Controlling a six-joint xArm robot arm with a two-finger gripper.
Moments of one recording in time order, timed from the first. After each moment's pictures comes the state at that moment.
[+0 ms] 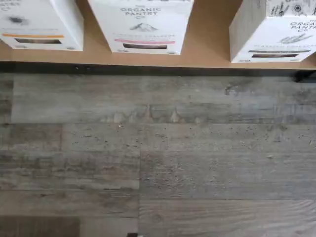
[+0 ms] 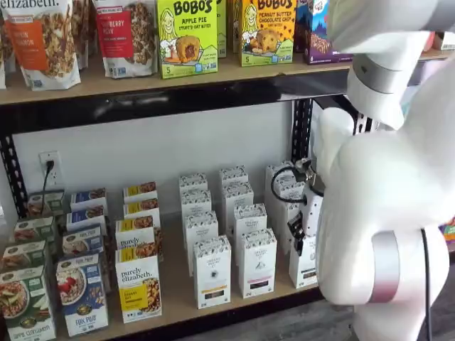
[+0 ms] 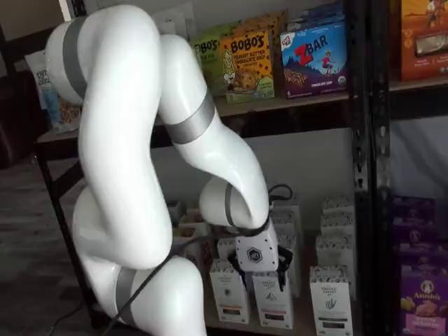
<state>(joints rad) -0.23 -0.10 -0.28 -0.02 0.27 -0.20</state>
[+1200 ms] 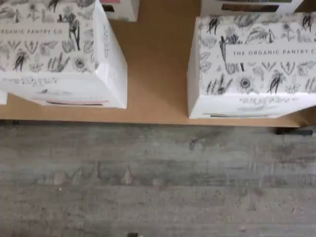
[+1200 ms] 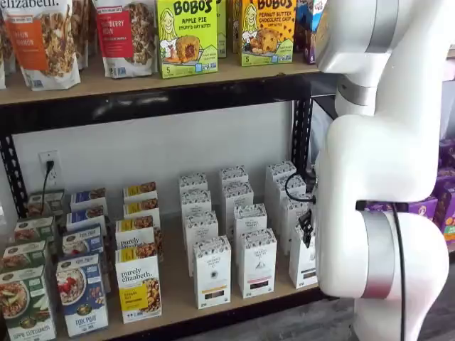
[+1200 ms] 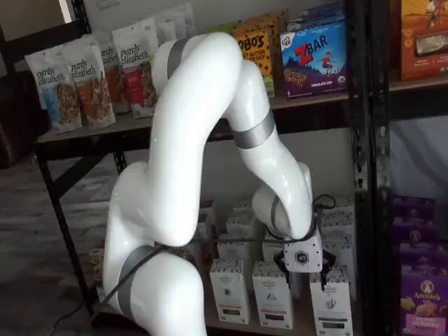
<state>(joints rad) -0.35 0.49 -0.79 0.21 0.20 -0.56</state>
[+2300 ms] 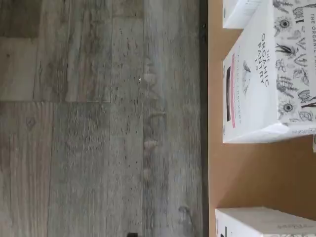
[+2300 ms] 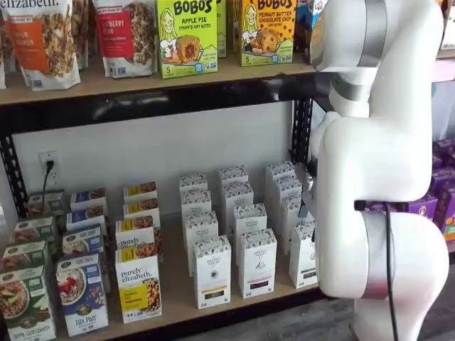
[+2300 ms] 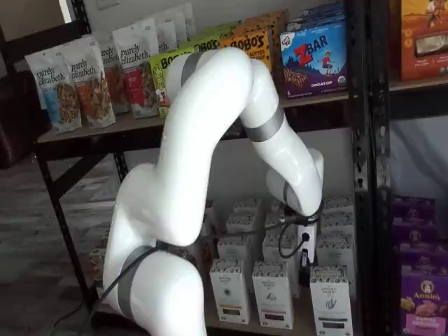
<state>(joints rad) -0.35 0.62 -1.08 0.31 0.49 -2.19</state>
